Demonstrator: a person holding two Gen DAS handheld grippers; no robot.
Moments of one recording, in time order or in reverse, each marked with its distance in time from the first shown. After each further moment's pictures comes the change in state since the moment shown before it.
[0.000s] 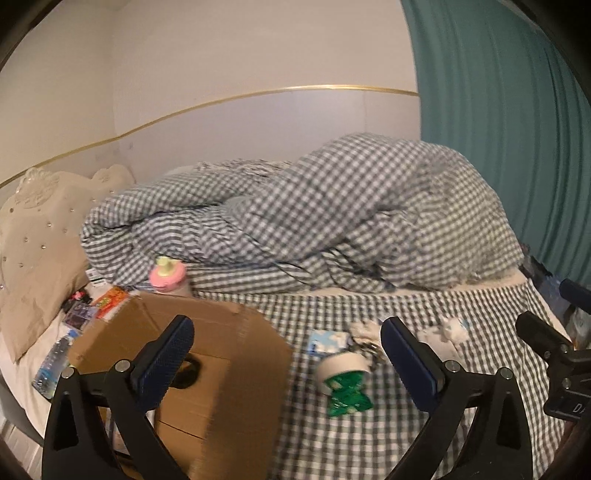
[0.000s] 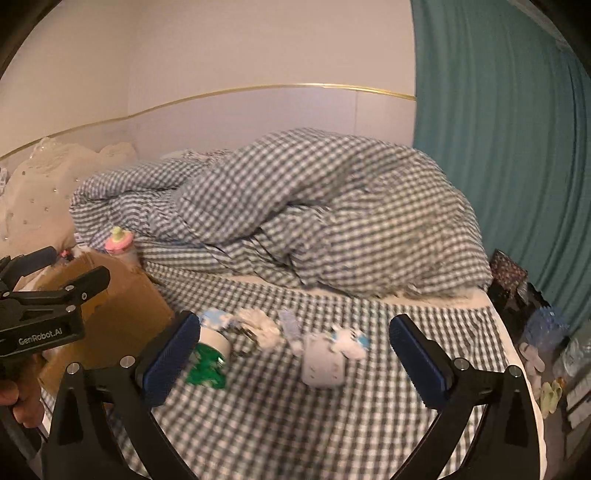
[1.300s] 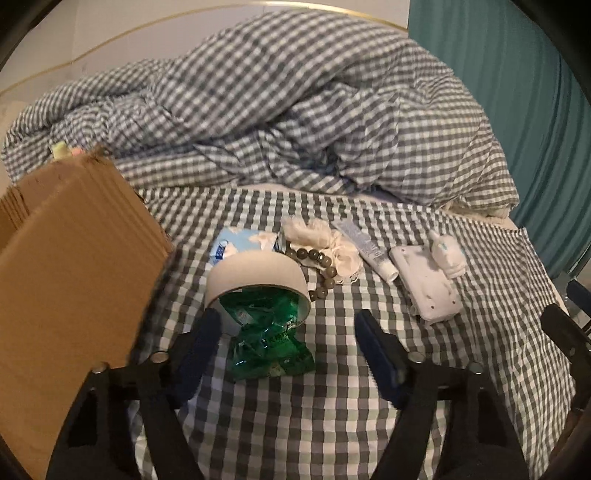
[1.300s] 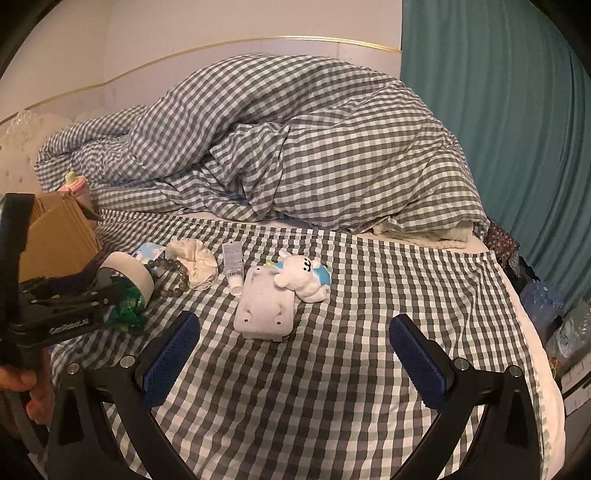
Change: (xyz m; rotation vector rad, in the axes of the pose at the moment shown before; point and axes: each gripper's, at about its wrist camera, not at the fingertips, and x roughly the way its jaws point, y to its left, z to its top) left arm 0.147 -0.062 -0.094 -0.086 0.268 -0.162; right arm 0.093 -0.056 -0.079 -0.016 0.115 -0.057
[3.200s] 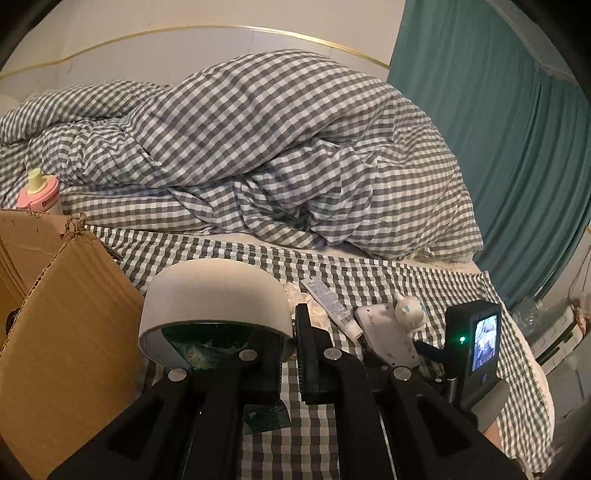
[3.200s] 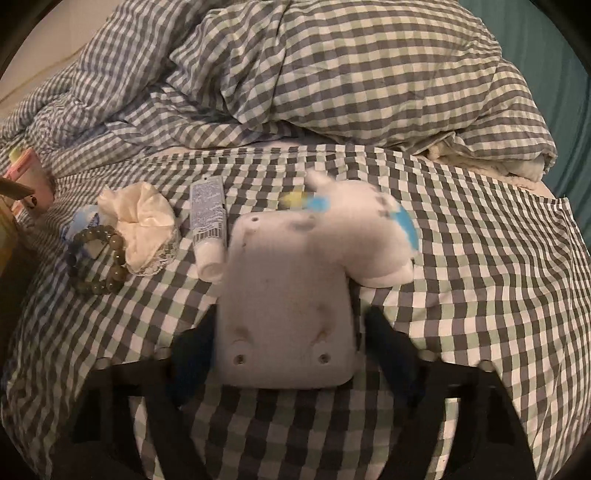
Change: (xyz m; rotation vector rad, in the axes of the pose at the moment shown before) left arm -0.026 0.011 0.044 -0.024 -0.116 -0.177; right arm 0.153 0.020 -0.005 0.069 0.244 0.011
